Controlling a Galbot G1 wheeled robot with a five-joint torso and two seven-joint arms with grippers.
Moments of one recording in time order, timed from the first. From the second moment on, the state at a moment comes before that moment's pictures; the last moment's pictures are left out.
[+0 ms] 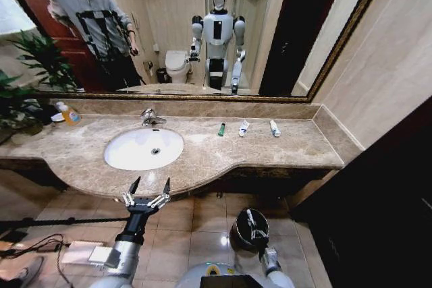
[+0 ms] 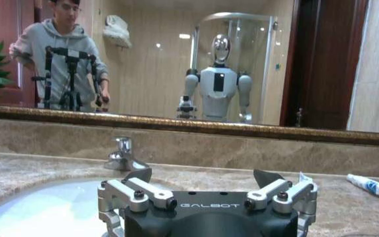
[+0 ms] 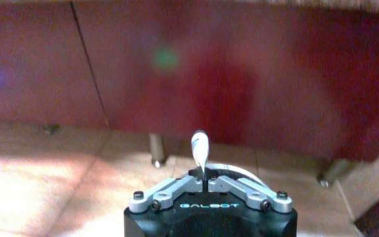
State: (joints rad) left arm 1.93 -1.44 -0.60 -2.42 -0.21 -0.08 0.08; right arm -1.42 1.37 0.36 1.14 0.15 0.26 0.05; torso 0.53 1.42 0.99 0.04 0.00
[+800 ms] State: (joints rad) left arm 1.93 -1.44 -0.60 -2.42 -0.21 -0.08 0.08; right arm -1.07 1.41 0.35 0.60 0.19 0.17 -0.04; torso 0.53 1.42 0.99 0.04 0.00
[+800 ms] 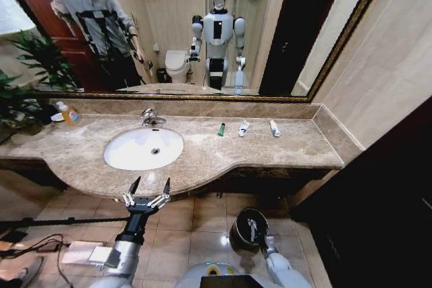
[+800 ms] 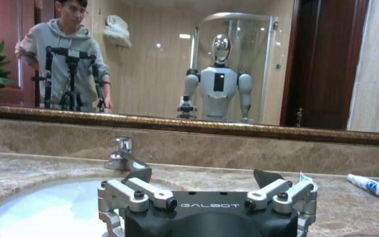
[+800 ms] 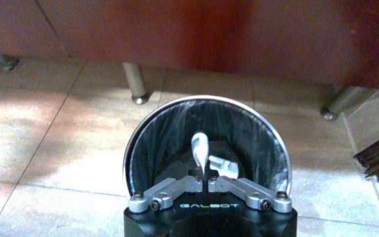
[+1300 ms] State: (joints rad) left arm 1.93 -1.44 -0.60 -2.42 -0.21 -0.08 0.08; right arm -0.99 1.44 0.36 0.43 0.20 0.19 -0.04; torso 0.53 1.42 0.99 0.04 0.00
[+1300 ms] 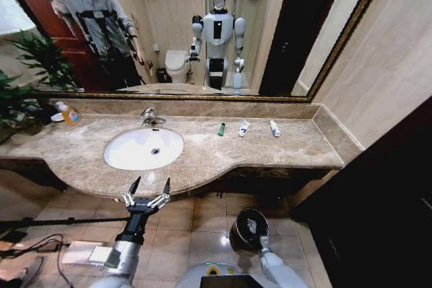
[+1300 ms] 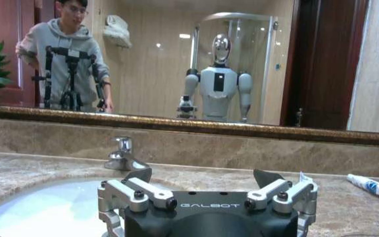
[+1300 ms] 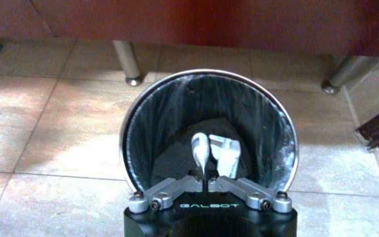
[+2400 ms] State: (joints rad) left arm 1.93 -1.44 -0.60 -2.42 -0.21 -0.08 0.08; right arm -0.98 1.45 0.37 0.40 0.18 0.21 -0.02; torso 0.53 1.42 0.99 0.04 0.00
